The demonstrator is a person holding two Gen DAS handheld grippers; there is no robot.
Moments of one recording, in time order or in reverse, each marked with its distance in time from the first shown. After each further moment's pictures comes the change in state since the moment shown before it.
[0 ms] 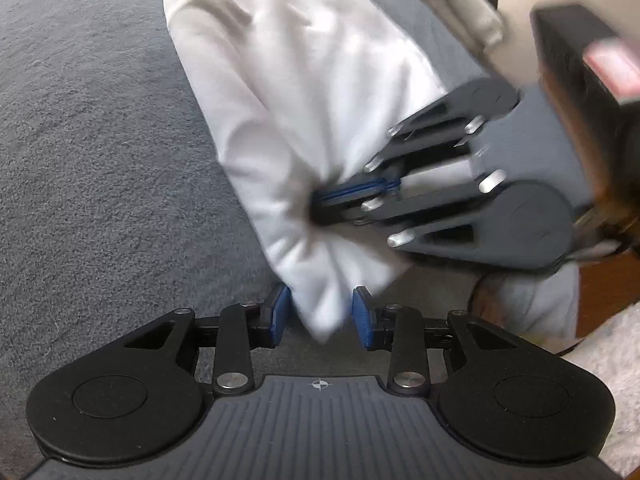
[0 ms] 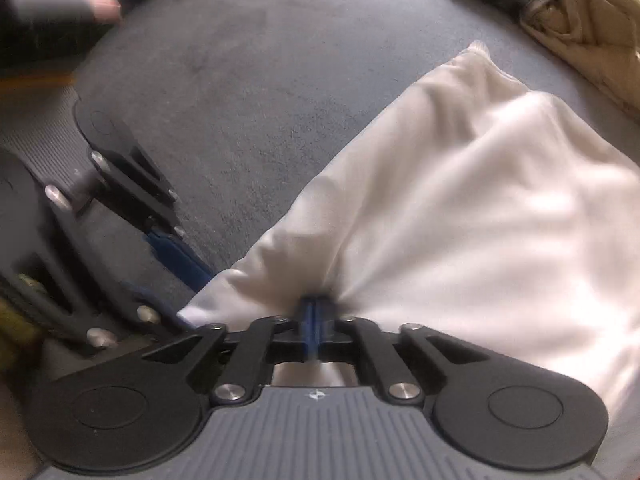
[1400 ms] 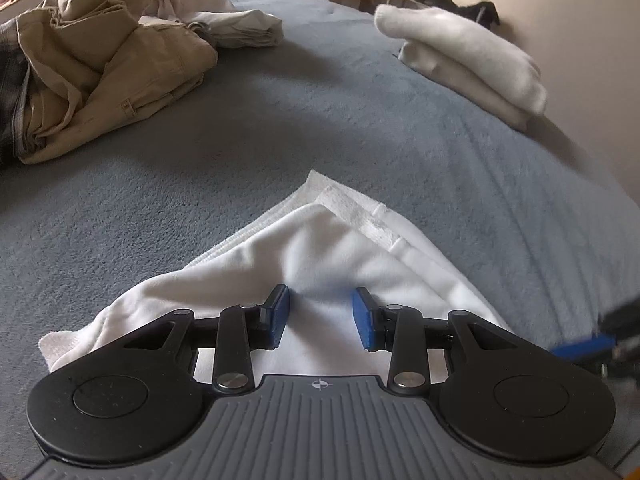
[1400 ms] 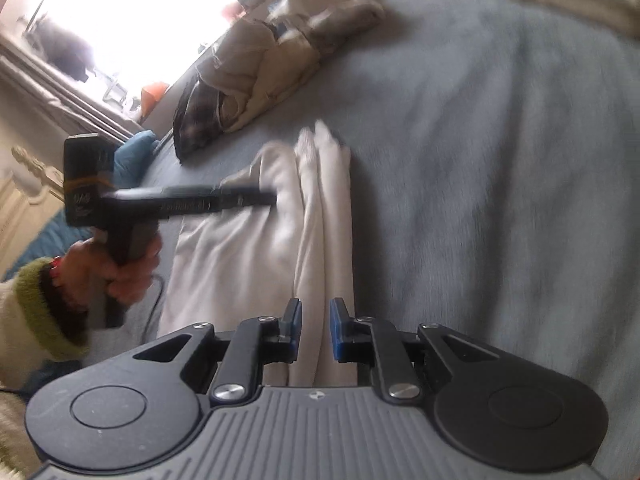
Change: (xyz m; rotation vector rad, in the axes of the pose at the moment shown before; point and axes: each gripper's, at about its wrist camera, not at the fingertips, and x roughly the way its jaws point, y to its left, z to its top) left arm 0.044 -0.007 0.193 0.263 -0.232 0.234; right arm -0.112 -0.167 -0.170 0.918 -0.414 0.107
